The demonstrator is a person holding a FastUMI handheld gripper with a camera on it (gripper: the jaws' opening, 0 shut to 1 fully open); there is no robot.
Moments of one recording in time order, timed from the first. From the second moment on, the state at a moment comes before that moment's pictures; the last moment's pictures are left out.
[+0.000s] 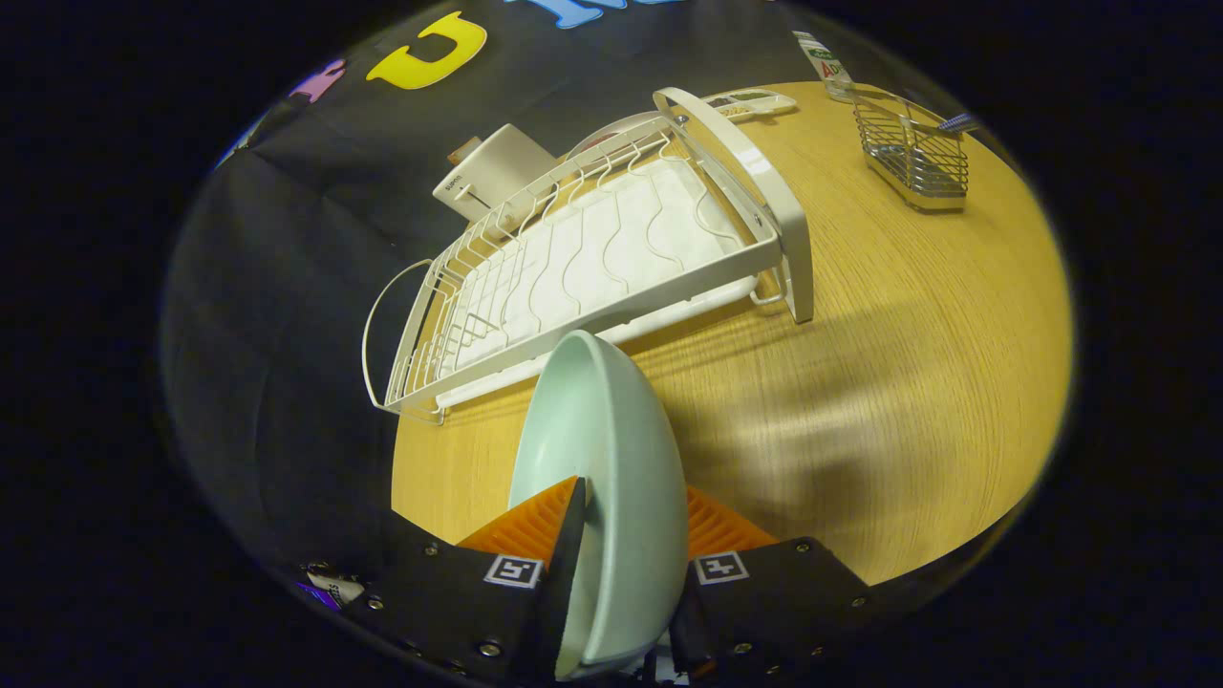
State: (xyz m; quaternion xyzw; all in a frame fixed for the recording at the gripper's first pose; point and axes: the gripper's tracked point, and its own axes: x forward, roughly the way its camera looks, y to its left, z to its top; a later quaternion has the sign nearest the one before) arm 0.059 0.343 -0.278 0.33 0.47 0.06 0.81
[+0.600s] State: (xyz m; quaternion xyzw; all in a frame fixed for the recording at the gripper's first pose) arm 0.062 0.295 -0.274 0.28 0.44 0.00 0.85
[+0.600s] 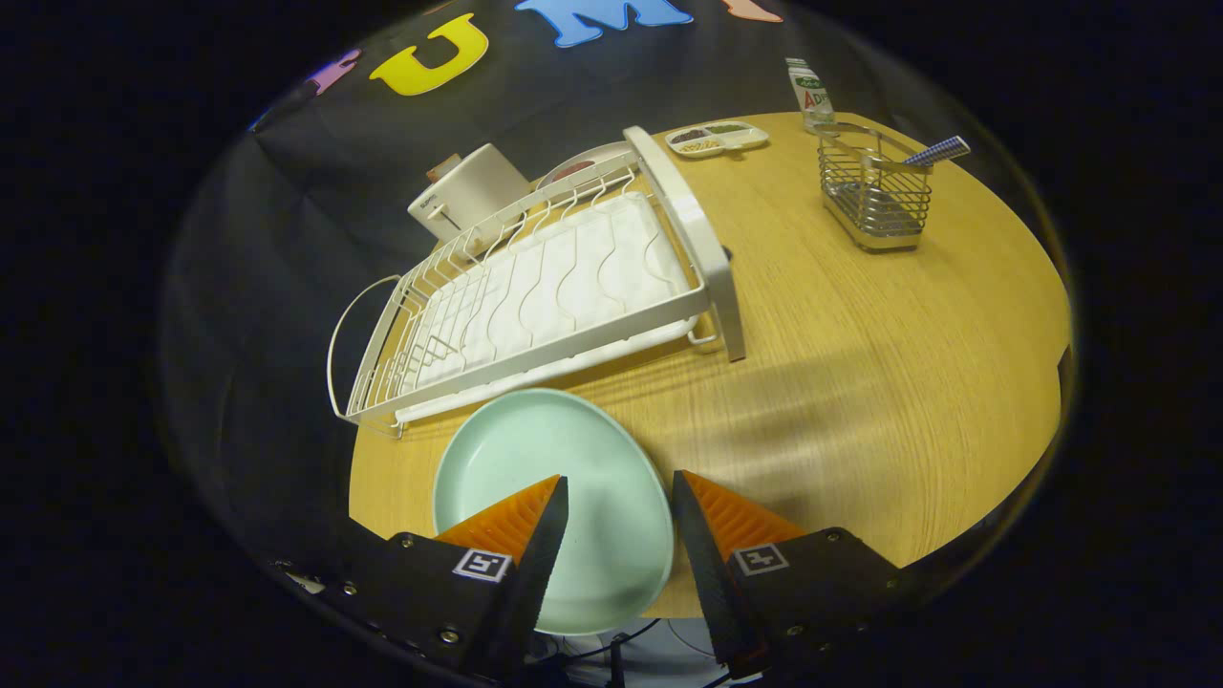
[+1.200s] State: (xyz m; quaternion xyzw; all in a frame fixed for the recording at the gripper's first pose) arm 0.110 0.160 -0.196 0.28 0.27 -0.13 0.91
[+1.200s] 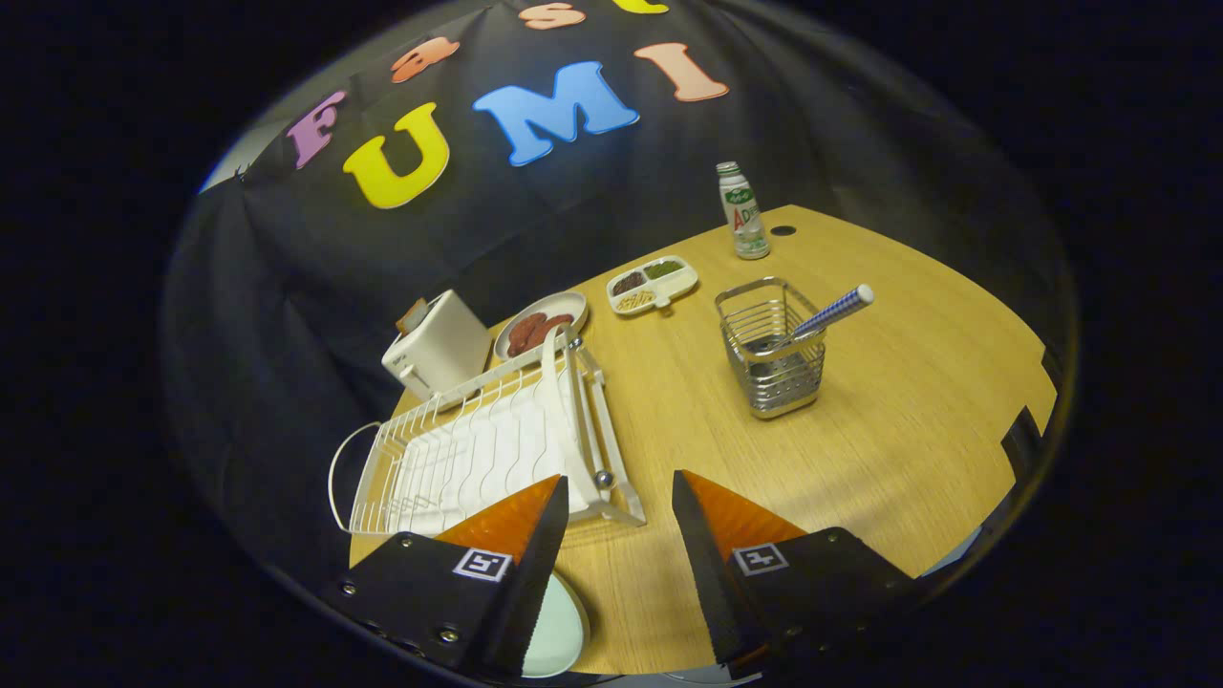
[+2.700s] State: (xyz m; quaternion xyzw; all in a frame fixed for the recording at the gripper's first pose) arm 0.171 -0.004 -0.209 0.30 0.14 -0.37 0.87
